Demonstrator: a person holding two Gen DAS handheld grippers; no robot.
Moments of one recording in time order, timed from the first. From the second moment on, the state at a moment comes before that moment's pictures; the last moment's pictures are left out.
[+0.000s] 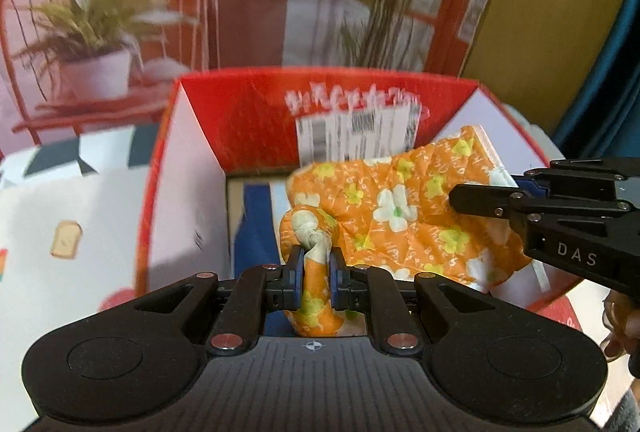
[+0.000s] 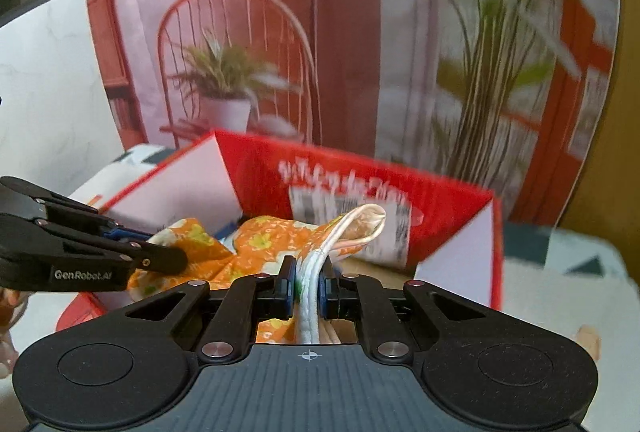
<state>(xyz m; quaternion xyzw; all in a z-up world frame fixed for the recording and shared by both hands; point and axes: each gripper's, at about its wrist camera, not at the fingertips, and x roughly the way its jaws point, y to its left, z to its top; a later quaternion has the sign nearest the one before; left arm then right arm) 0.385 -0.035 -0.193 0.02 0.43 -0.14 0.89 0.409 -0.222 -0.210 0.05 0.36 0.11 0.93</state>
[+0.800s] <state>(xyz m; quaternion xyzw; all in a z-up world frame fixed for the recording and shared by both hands) 0.378 -0.035 -0.183 0.01 0.41 -0.17 0.90 0.405 -0.225 -0.228 0.07 0.41 0.06 0.91</state>
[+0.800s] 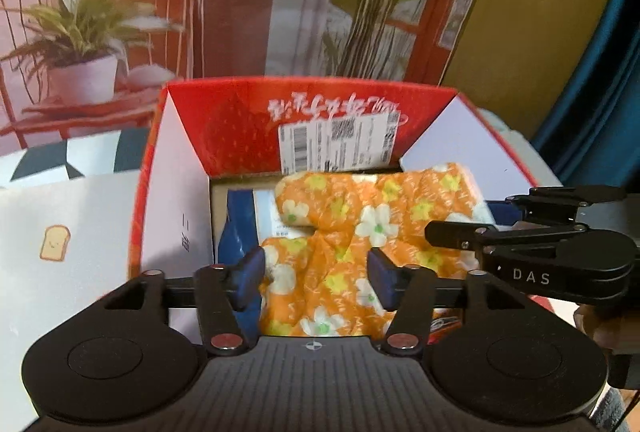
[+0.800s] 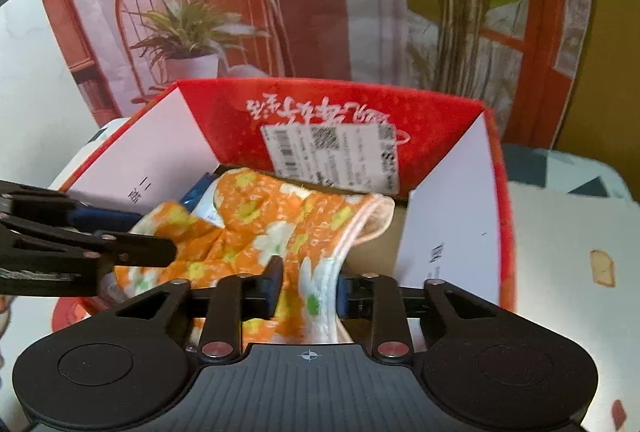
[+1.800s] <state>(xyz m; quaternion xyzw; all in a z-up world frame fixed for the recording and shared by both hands) 0.228 -0.005 -0.182 0.00 0.33 -0.08 0.94 0.244 -0.218 -0.197 0.09 0.22 0.06 0.97</state>
